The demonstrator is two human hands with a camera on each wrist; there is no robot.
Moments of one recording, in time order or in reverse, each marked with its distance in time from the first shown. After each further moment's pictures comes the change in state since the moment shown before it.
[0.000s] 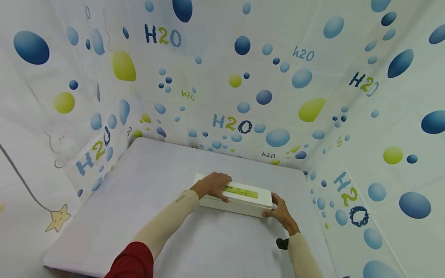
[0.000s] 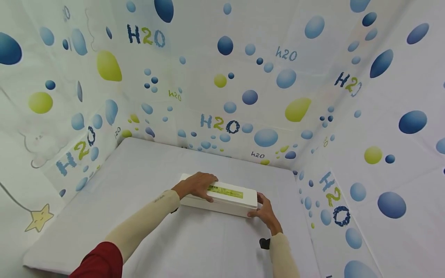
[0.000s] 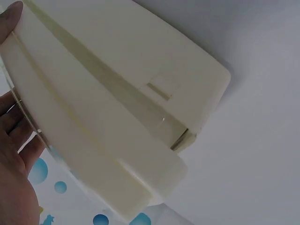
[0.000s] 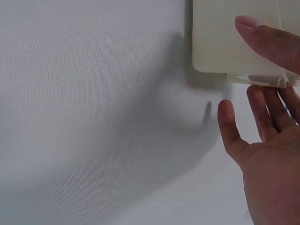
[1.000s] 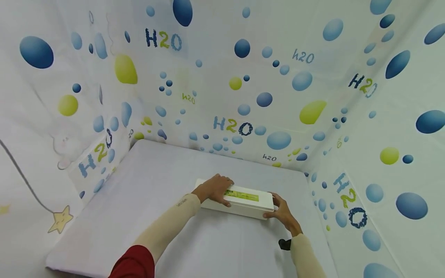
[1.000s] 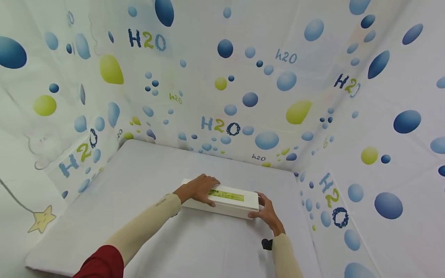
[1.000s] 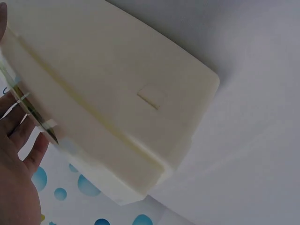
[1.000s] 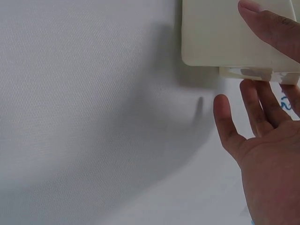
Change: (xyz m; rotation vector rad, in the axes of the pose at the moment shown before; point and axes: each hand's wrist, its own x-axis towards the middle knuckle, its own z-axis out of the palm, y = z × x) left_hand -0.001 0.009 0.005 0.078 -0.027 -0.014; right_hand -0.002 -0.003 -0.008 -0.017 -0.027 -0.023
